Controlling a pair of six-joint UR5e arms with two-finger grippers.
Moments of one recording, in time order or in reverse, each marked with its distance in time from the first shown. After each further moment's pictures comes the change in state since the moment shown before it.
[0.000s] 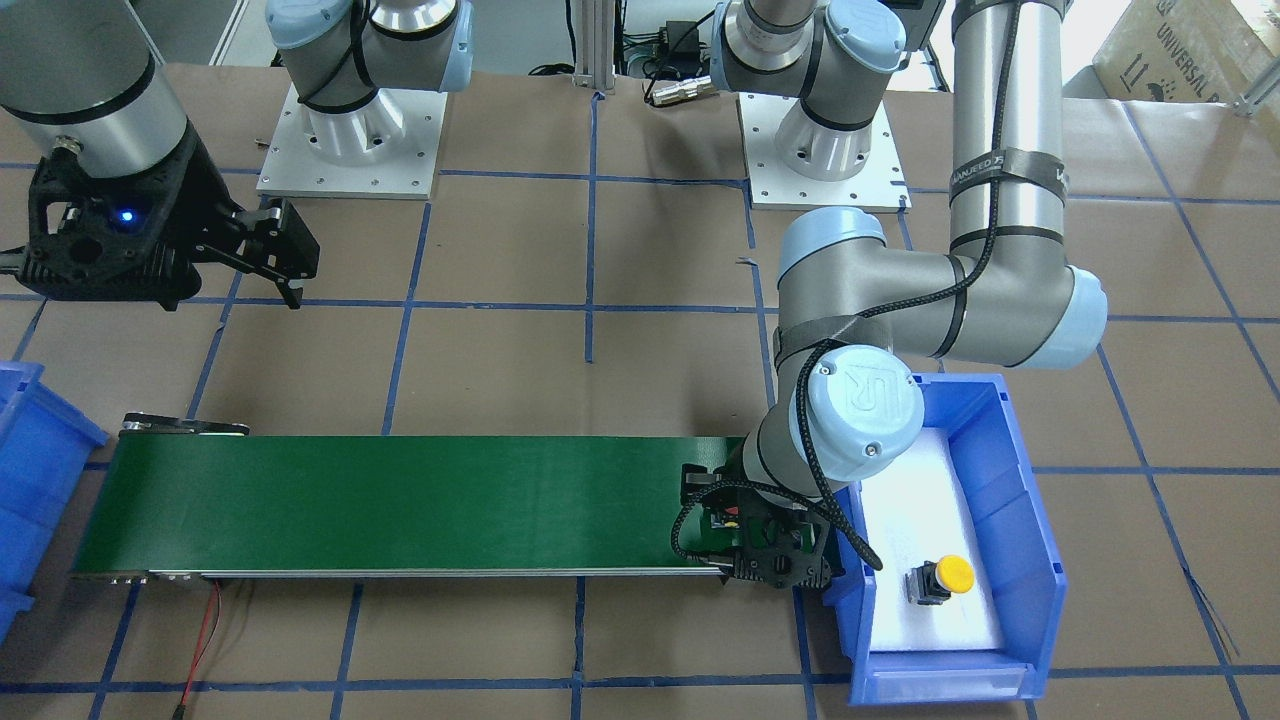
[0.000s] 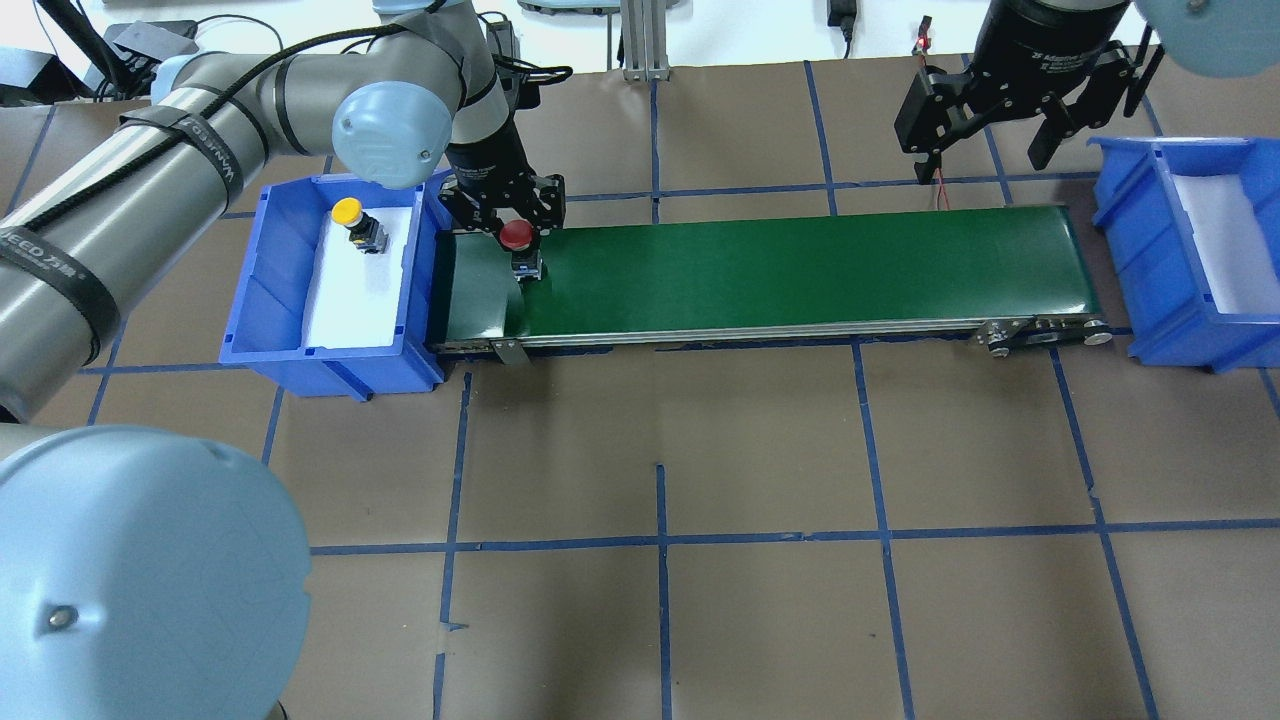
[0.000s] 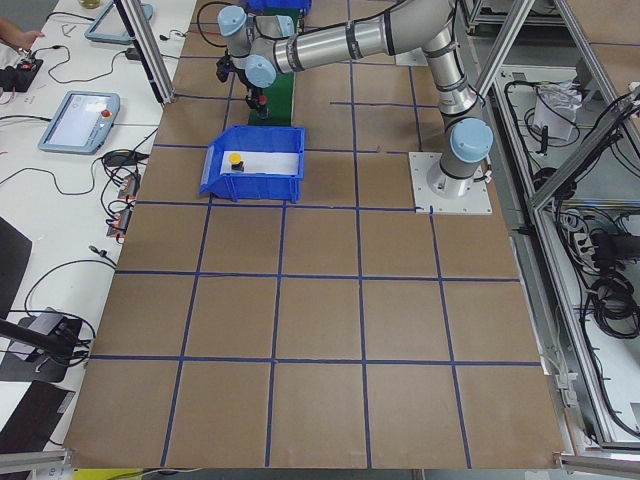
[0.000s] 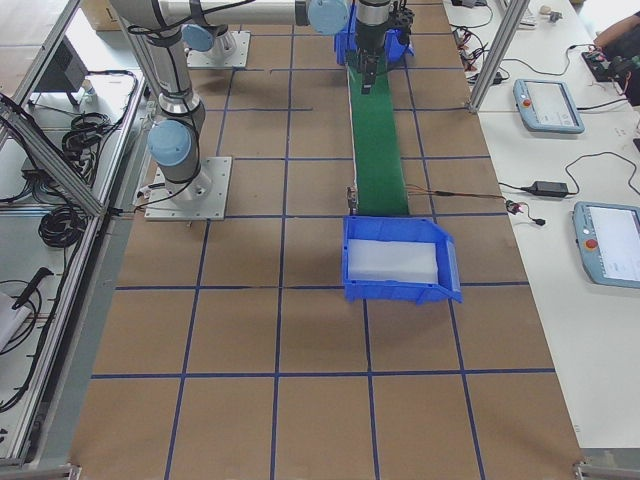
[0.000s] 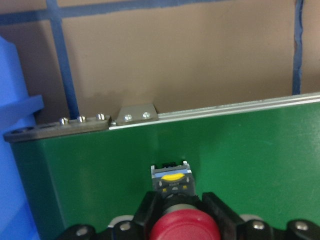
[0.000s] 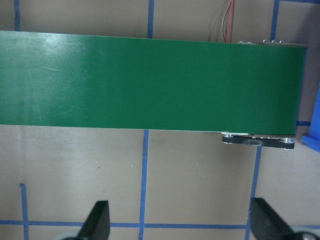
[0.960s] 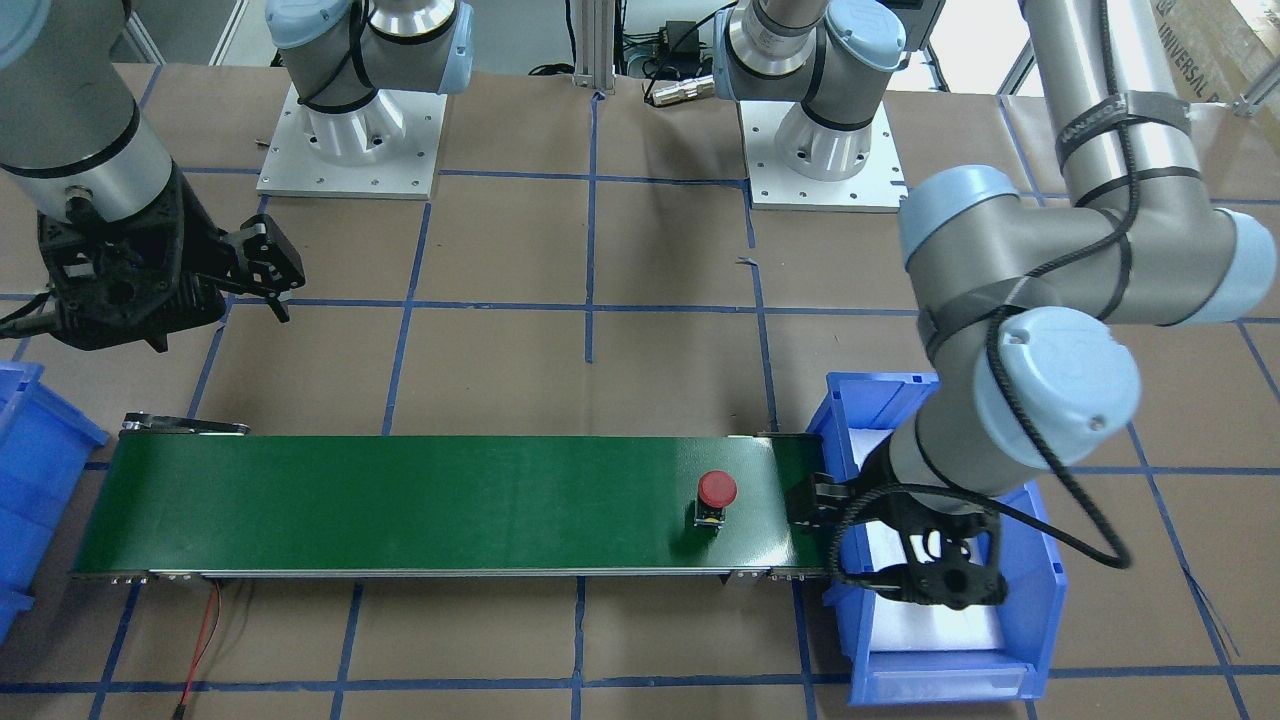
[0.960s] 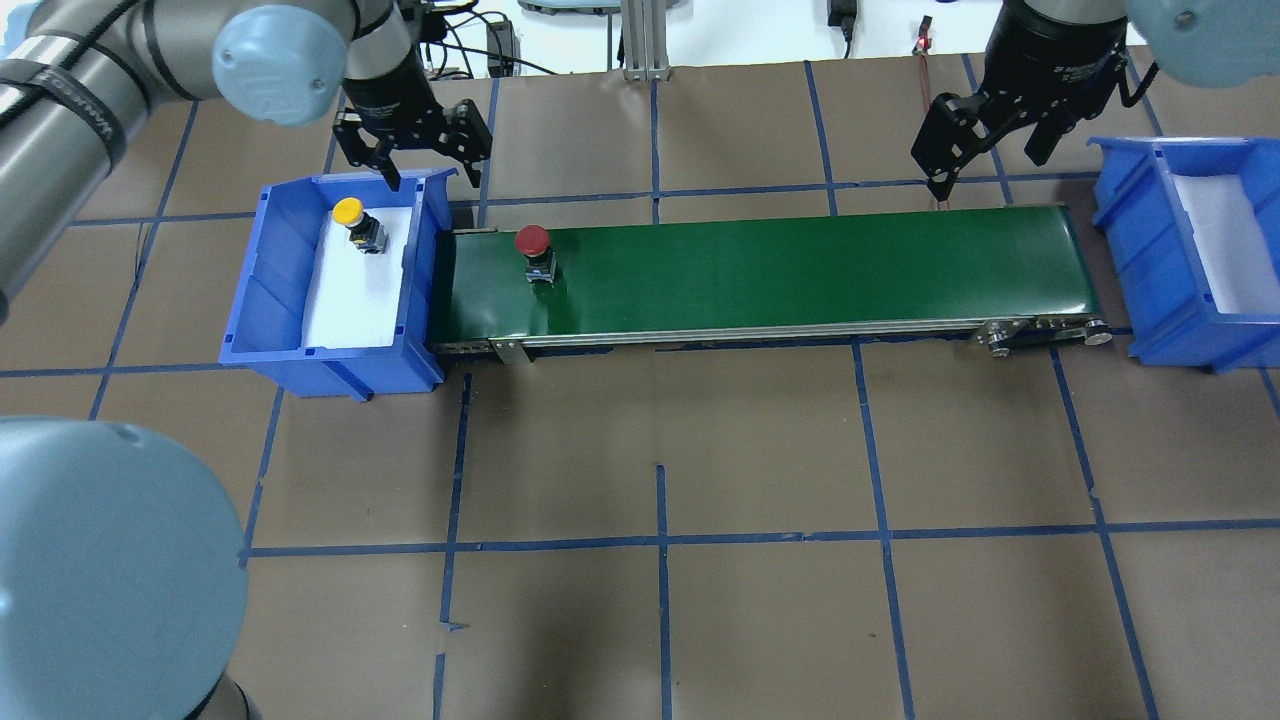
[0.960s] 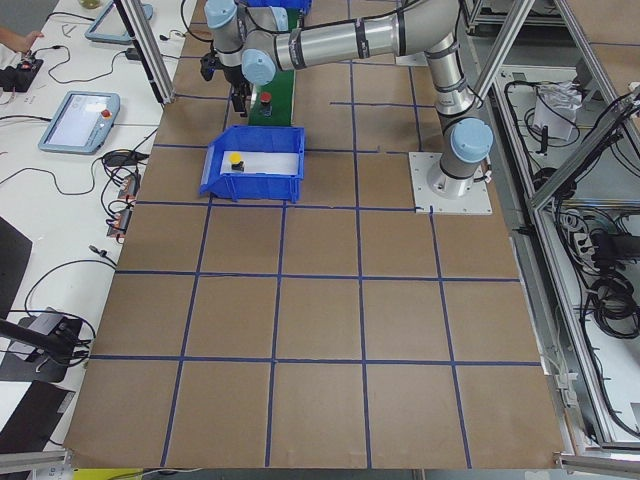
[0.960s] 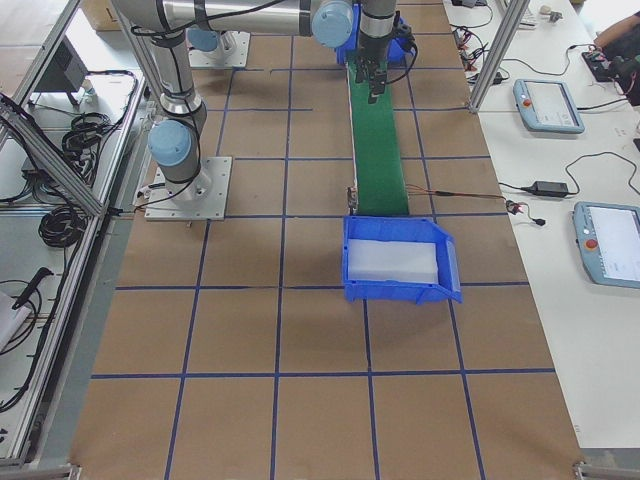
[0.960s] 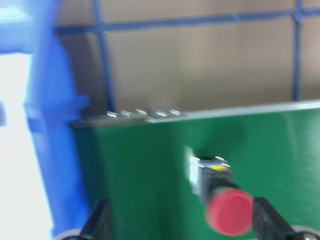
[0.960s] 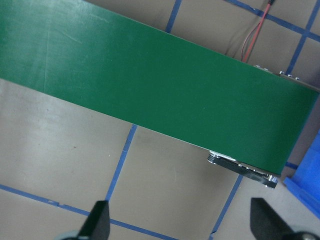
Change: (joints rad) left arm 0.149 0.042 0.101 -0.062 0.058 0.089; right arm -0.028 0.043 0.018 -0.037 -0.009 -0.363
